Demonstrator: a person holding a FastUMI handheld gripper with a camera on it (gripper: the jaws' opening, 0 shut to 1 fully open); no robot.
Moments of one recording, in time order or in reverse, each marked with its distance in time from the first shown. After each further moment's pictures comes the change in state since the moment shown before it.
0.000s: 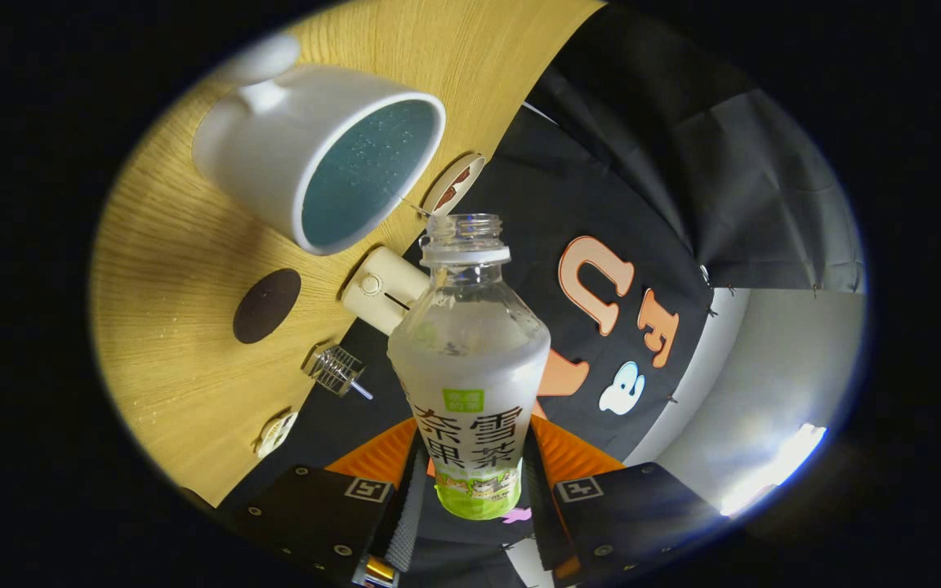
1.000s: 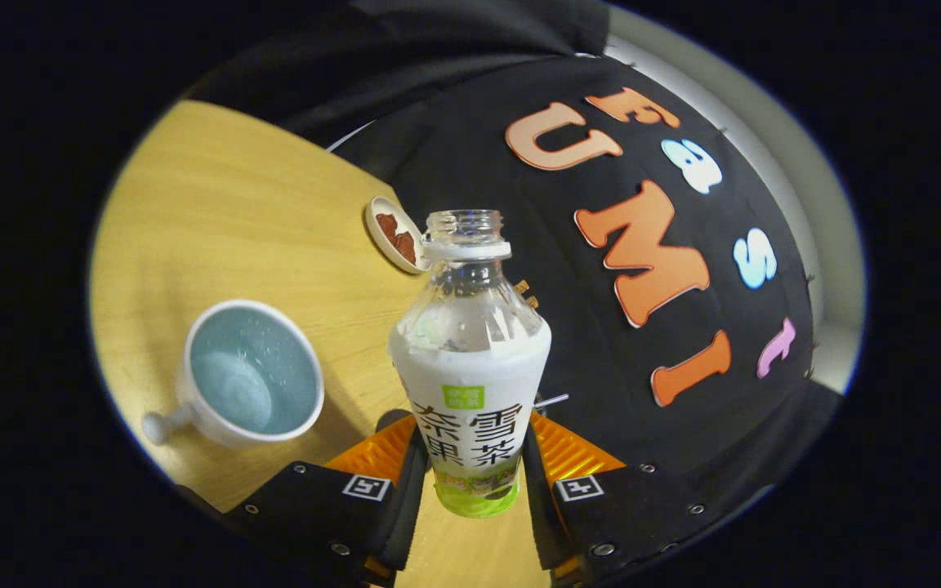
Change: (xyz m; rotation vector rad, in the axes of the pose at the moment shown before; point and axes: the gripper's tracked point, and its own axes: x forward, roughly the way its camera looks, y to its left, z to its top) arm 0.018 0.052 0.019 1.236 0.094 0.392
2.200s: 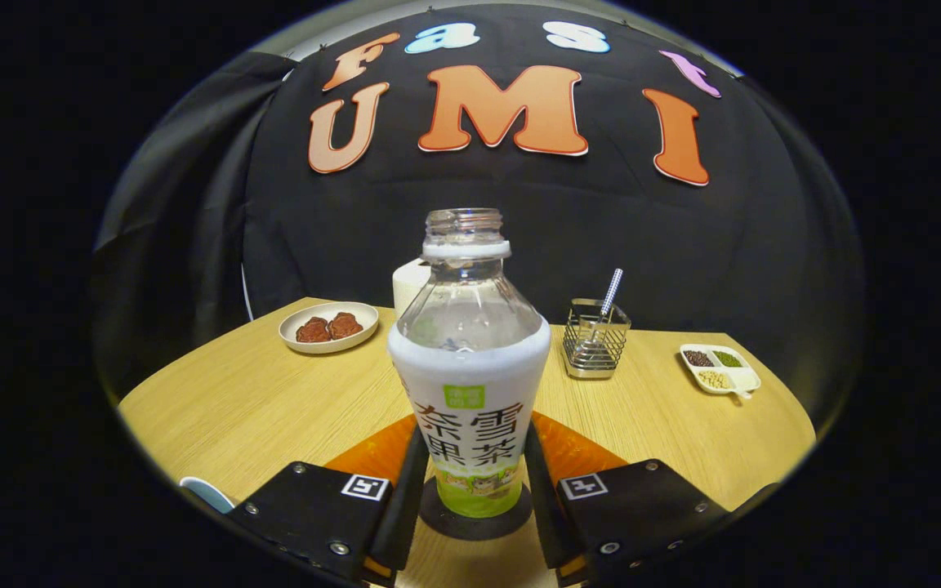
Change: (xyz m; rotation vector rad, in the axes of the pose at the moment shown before) arm 0.102 -0.004 -0.052 0.871 0.070 0.126
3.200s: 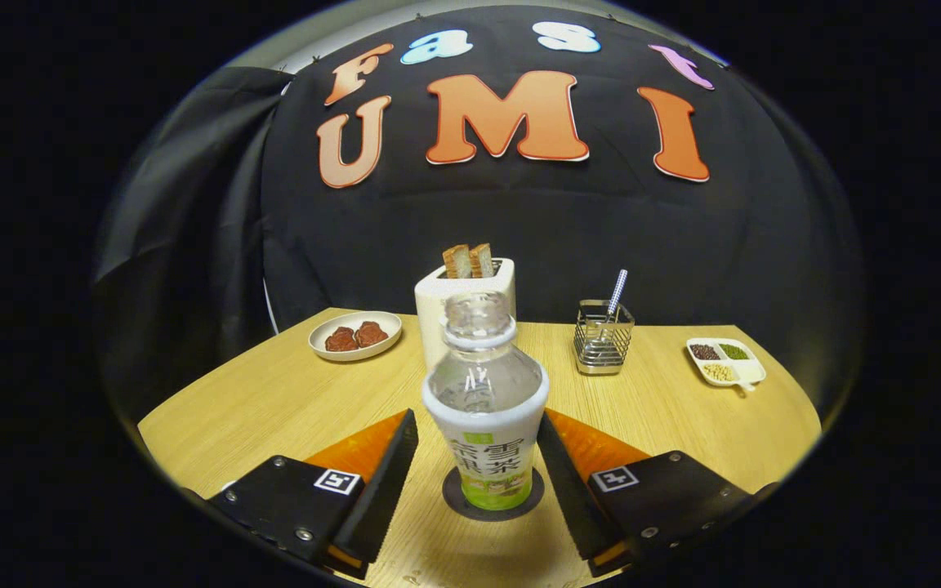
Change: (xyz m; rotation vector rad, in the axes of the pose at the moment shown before) arm -0.051 0.009 0.022 0.014 0.001 0.079
